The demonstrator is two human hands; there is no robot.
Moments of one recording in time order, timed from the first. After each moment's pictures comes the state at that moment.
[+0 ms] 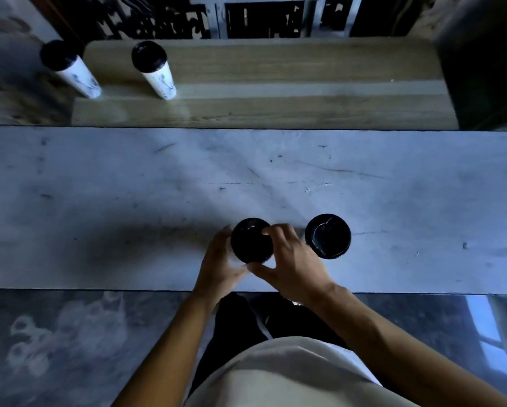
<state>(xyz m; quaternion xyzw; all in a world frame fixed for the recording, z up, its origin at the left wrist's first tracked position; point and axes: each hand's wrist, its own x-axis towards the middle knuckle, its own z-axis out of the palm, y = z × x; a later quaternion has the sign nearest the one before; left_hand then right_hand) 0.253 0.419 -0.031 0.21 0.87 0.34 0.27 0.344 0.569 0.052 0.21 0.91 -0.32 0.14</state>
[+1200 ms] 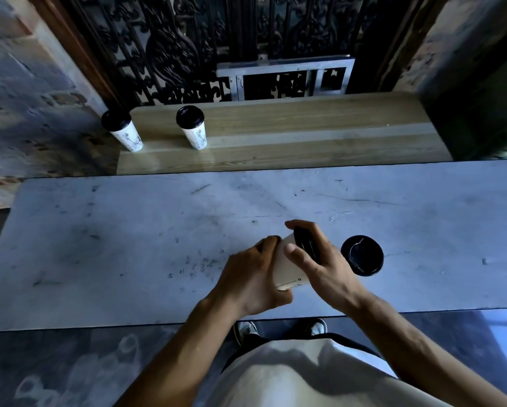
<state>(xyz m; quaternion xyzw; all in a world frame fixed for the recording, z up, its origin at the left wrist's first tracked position) 0.211 0.390 0.091 0.46 0.85 0.21 0.17 0.319 0.530 0.115 0.26 0.79 -0.55 0.00</state>
